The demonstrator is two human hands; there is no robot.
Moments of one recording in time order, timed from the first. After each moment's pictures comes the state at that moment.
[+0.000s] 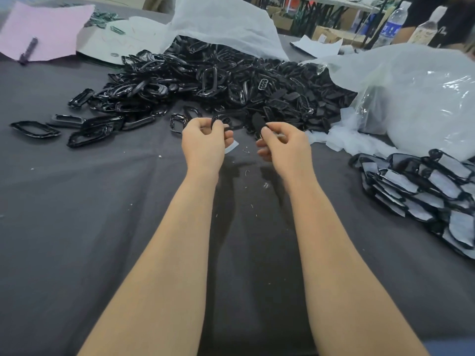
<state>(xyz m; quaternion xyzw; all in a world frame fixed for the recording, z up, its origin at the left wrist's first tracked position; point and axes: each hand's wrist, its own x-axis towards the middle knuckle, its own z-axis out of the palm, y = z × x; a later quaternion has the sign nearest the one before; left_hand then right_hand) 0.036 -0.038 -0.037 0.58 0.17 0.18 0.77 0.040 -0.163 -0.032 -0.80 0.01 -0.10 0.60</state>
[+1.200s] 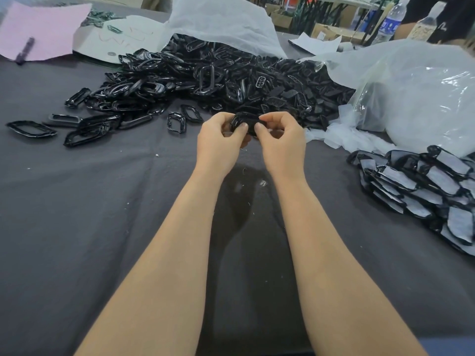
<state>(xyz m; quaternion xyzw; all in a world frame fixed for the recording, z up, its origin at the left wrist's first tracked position) 0.029 -0.048 -0.036 0.71 0.03 0.14 0.69 0.038 -0.152 -0.033 -0.80 -0.03 -0.21 0.56</state>
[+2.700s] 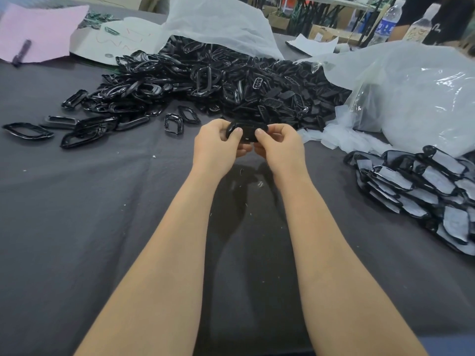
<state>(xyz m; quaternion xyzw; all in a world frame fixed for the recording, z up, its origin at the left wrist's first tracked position) 0.031 -0.047 -0.039 0.73 0.04 0.11 0.68 0.044 -0.159 -0.036 -0.74 0.05 -0.10 0.67</state>
